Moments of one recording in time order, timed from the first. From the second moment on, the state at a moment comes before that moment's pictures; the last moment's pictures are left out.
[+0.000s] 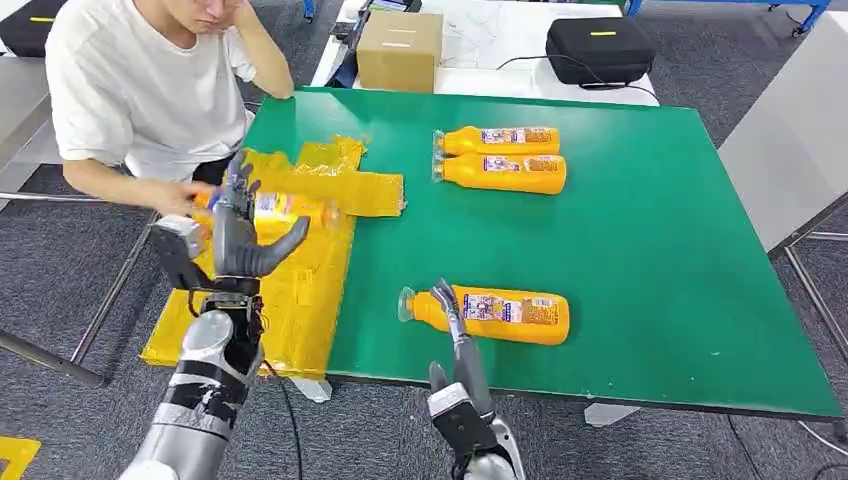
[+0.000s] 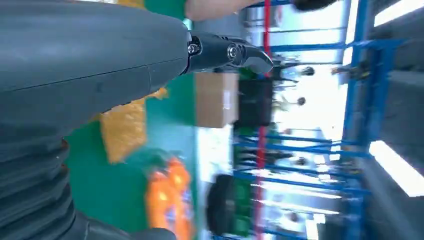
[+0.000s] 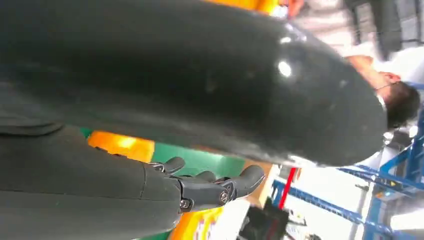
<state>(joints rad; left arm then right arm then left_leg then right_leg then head) -0.36 -0.15 -0.08 -1.17 0.14 0.04 -0.53 -0.04 0.16 0.58 -1.21 0.36 -0.45 -0.63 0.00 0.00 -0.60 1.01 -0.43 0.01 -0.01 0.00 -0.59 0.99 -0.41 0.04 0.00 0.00</state>
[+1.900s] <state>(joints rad) -0.07 -0.22 -0.22 -1.60 0.32 -0.02 -0.45 -0.57 0.00 0.45 -0.63 1.13 -0.09 0.06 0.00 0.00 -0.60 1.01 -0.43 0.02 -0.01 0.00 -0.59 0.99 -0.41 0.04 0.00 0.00</state>
